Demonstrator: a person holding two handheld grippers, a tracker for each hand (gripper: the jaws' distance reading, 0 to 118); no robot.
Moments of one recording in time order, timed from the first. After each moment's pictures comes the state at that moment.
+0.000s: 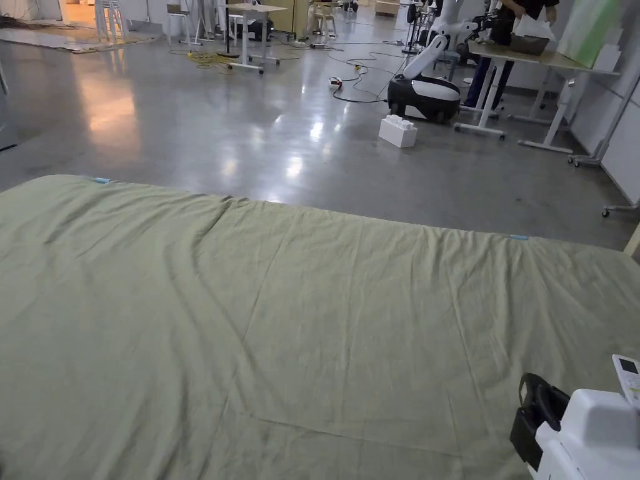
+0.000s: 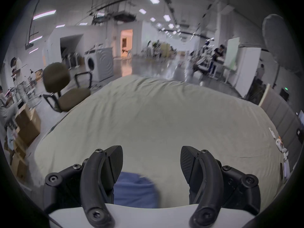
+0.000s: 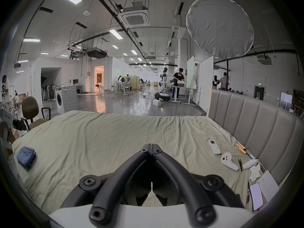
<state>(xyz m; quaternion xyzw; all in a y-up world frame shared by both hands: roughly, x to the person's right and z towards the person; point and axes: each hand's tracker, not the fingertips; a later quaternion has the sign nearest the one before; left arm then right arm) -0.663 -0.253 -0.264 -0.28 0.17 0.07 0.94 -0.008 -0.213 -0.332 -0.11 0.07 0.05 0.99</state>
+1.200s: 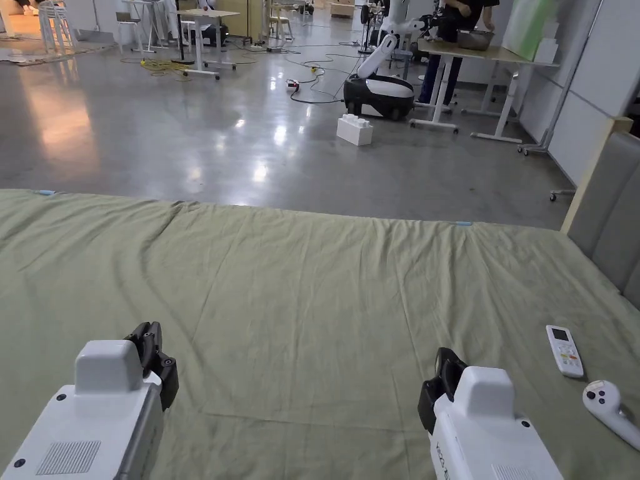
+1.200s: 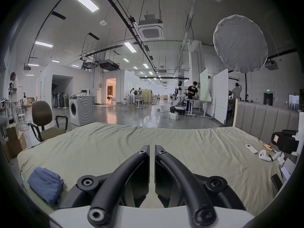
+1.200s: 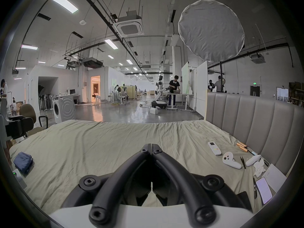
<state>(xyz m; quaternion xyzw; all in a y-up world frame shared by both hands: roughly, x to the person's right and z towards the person) -0.335 -0.237 -0.283 -0.06 0.13 0.01 0.99 -0.007 -0.239 -0.326 -0.06 0.05 0.02 1.00</state>
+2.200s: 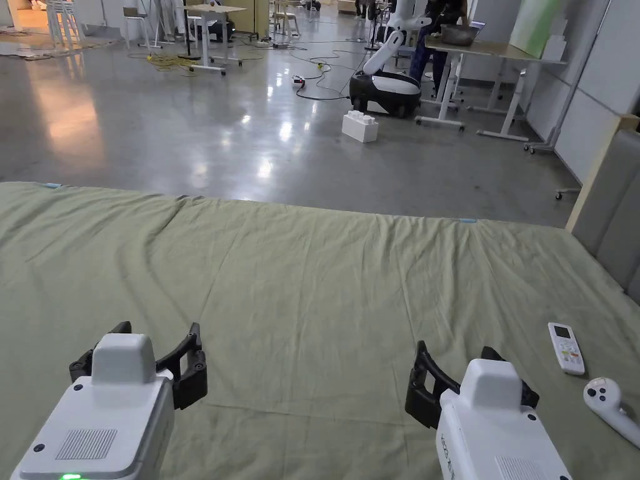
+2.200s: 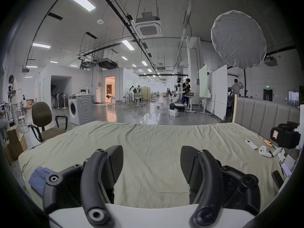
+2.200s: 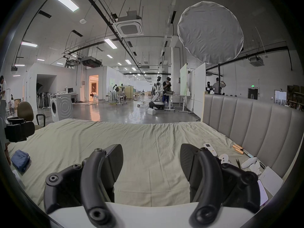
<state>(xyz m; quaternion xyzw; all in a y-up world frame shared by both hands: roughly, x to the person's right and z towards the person) -0.323 -0.241 -0.282 -0.07 0.13 0.00 0.99 -0.002 -0.236 -0.324 -0.06 0.04 0.04 1.00</state>
